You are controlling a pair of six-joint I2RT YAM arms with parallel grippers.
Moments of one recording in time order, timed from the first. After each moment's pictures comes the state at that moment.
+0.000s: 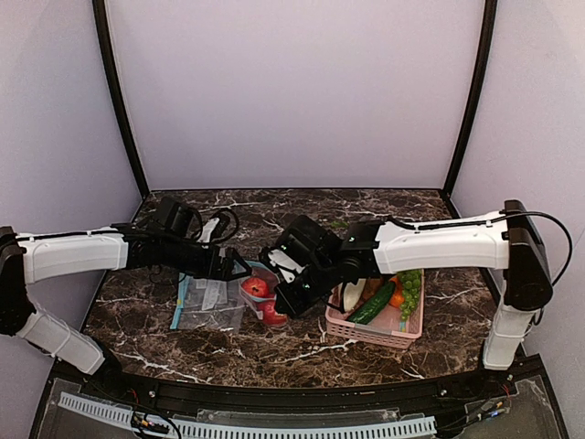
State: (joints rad) left arm -0.58 1.37 0.83 -0.29 0.41 -0.39; right arm 1.15 1.83 1.42 -0.58 -0.12 0.39
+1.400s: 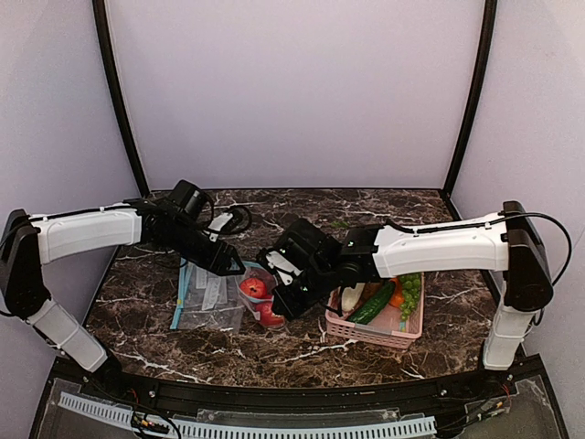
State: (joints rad) left arm -0.57 1.50 1.06 -0.57 0.39 -0.12; right arm 1.16 1.83 1.40 -0.53 -0.11 0.40
